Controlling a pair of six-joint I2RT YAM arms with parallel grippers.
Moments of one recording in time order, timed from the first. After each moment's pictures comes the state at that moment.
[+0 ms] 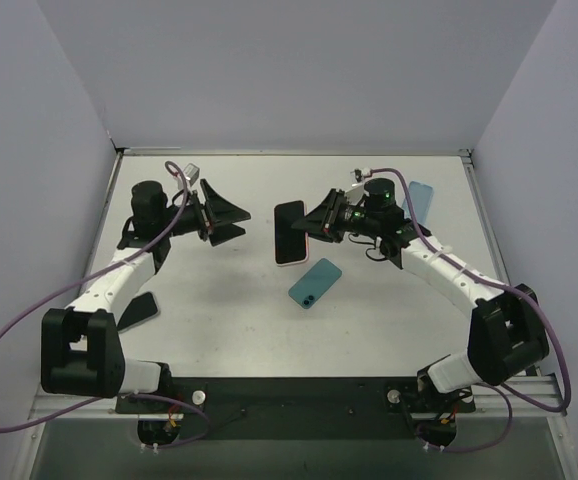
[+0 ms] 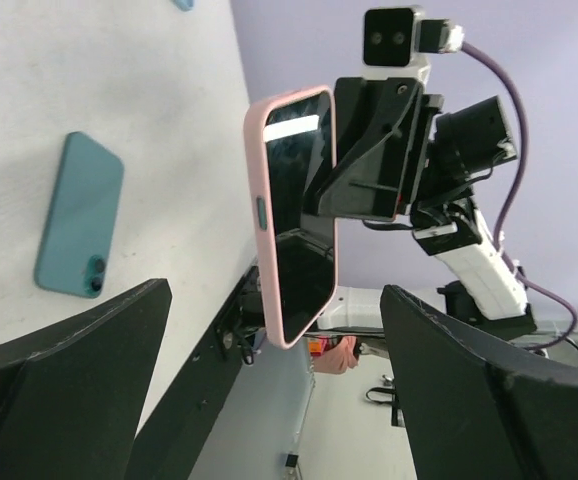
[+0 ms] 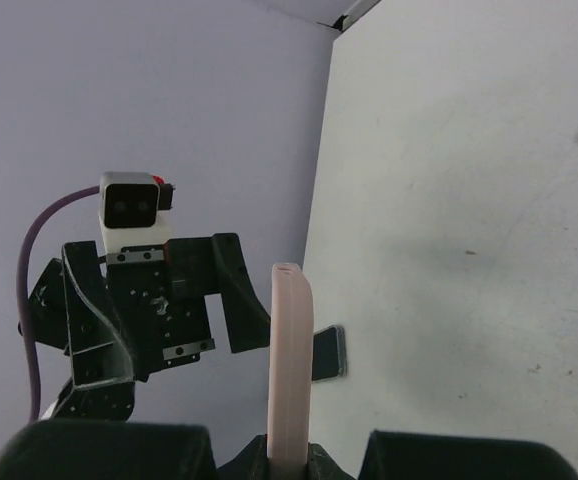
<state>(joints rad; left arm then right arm) -0.10 1.36 0.87 0.15 1.02 -1.05 0.45 1.47 0.99 0.09 -0.65 1.05</state>
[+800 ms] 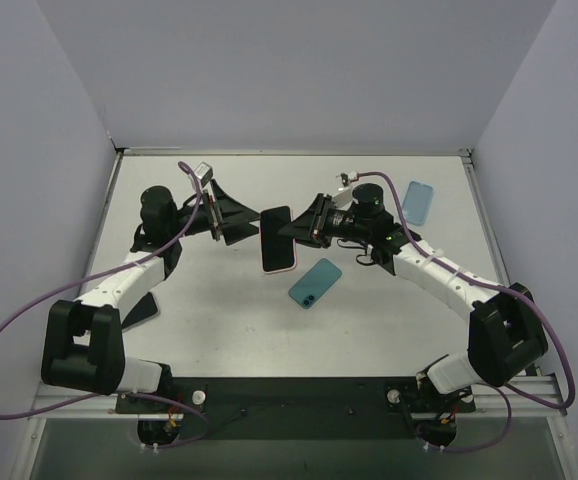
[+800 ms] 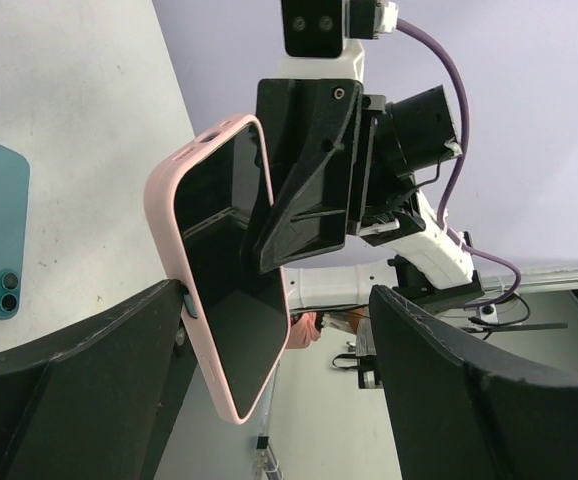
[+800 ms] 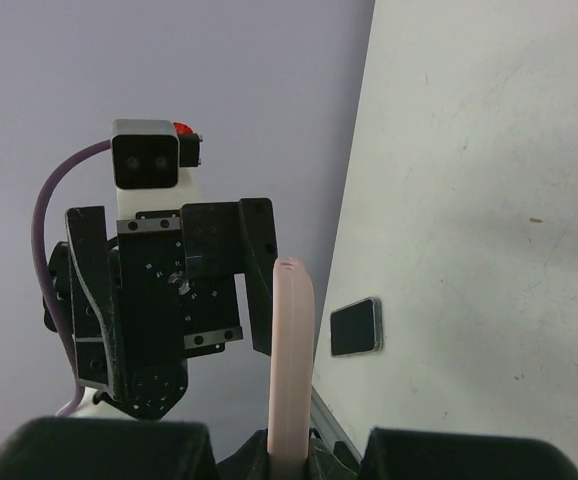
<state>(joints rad) -0.19 1.39 0.81 0.57 1.06 -1.36 0.54 1.45 0.96 0.19 -0.65 1.13</state>
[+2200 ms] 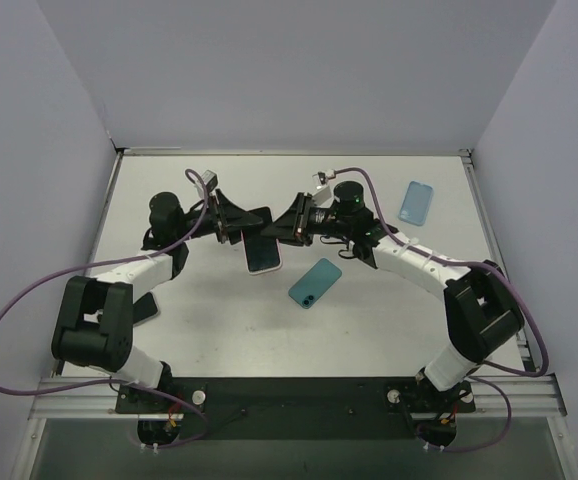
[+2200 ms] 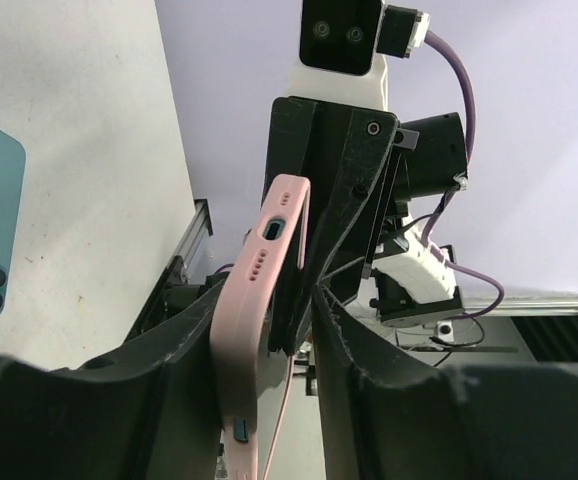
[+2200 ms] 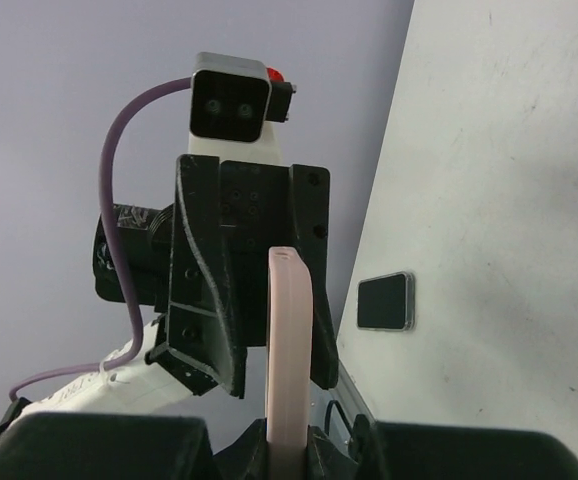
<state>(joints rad) -0.19 1.51 0.77 0.75 1.05 -1.51 0.60 1.60 1.03 0.33 -0.71 1.16</state>
